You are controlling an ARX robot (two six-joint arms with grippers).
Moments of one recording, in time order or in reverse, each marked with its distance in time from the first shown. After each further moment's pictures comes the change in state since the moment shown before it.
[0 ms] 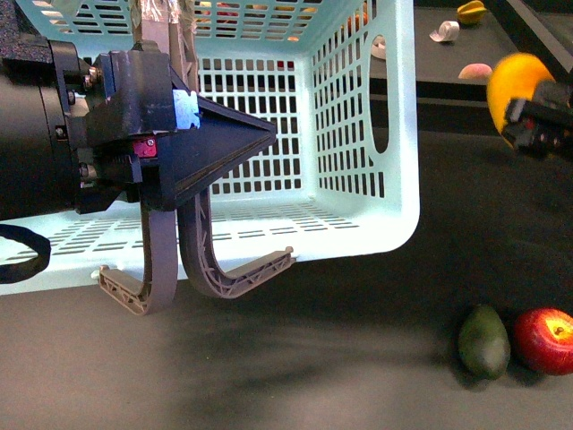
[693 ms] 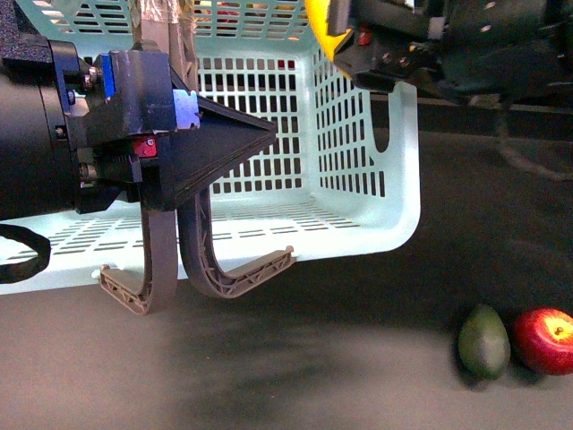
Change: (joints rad) left arm 0.000 0.000 0.000 0.000 0.000 0.000; right arm 0.350 -0.159 0.070 -0.124 -0.053 0.023
